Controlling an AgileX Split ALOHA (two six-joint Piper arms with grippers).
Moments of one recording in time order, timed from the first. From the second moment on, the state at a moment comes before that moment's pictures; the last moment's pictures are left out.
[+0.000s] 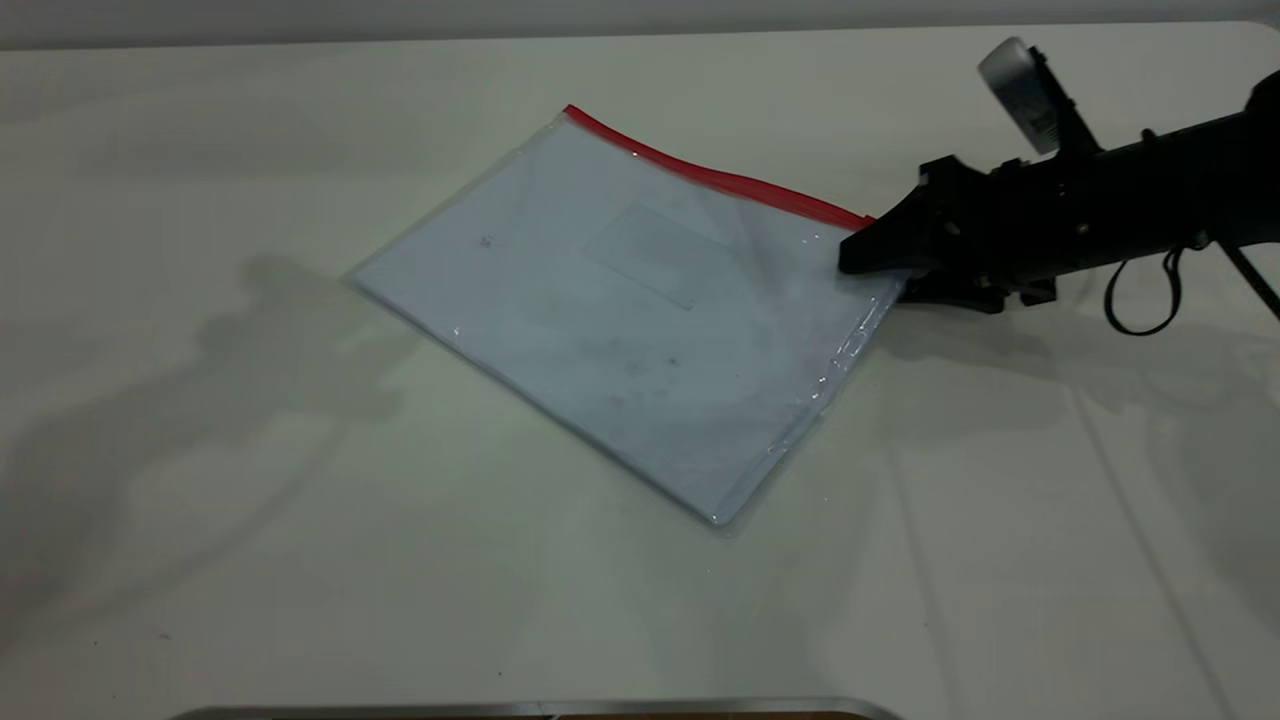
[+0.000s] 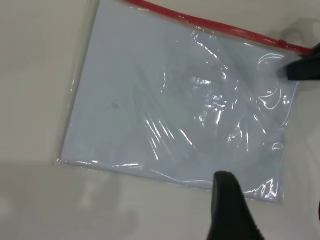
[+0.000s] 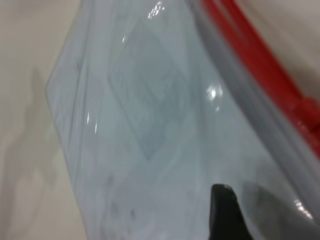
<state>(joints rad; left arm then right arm) -0.12 1.66 -1.06 -0.82 0.56 0.81 0.02 2.56 -1.19 1.79 0.82 -1.66</state>
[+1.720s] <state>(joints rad) -0.22 2.18 -1.53 -1.02 0.81 1.28 0.18 2.32 -1.38 1.25 0.97 -1.52</state>
